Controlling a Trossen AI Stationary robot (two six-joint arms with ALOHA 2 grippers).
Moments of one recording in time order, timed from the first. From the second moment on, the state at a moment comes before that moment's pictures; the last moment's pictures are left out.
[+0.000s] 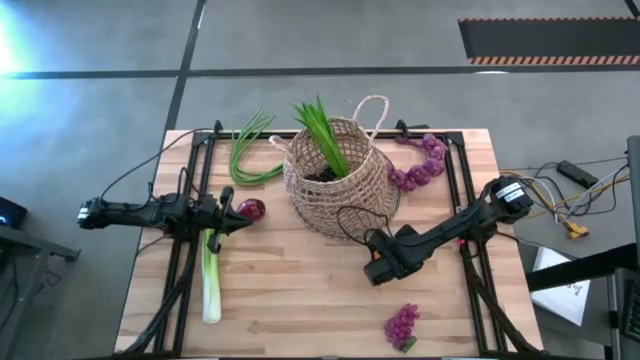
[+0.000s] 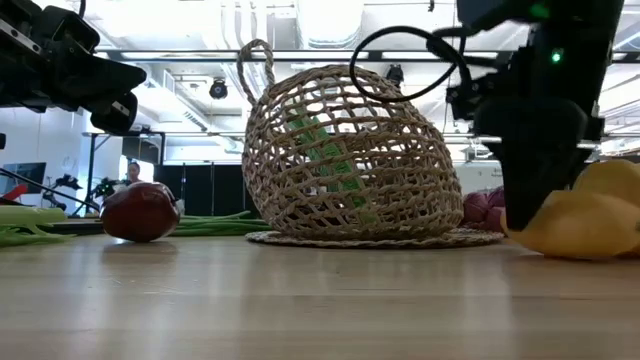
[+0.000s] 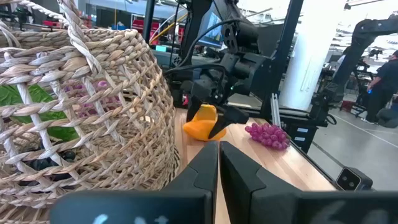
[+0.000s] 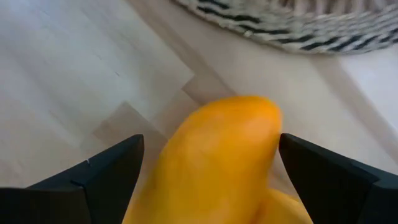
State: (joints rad) left arm -0.08 0.06 0.01 0.04 0.01 -0.17; right arm 0.42 1.77 1.09 -0.90 0.27 1.19
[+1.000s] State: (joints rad) left arm -0.08 0.06 0.01 0.04 0.01 -0.17; right arm 0.43 1.77 1.46 -0.80 0.36 0.74
